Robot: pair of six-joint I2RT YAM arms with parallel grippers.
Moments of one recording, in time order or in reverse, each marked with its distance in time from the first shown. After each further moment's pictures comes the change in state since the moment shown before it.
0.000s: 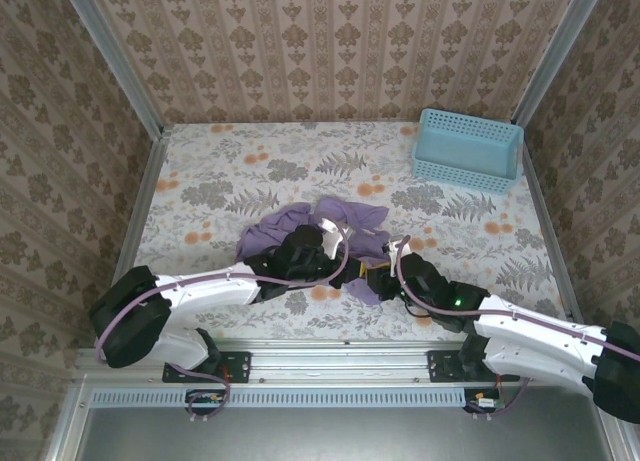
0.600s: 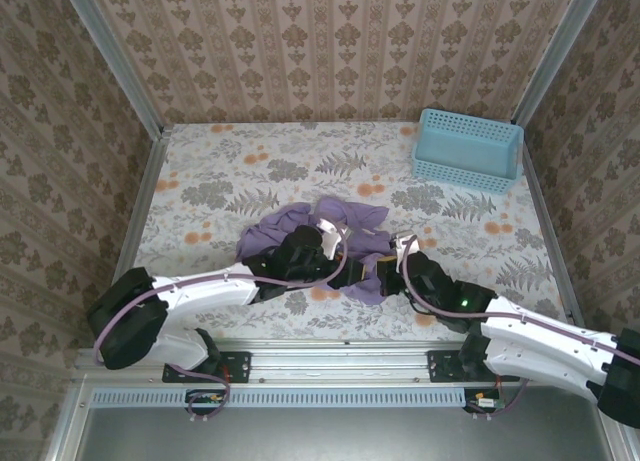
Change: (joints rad) left arm 0.001 -0.027 -0.001 -0.056 -0.050 0.025; right arm 0.000 -0.074 0.027 -0.076 0.112 -0.008
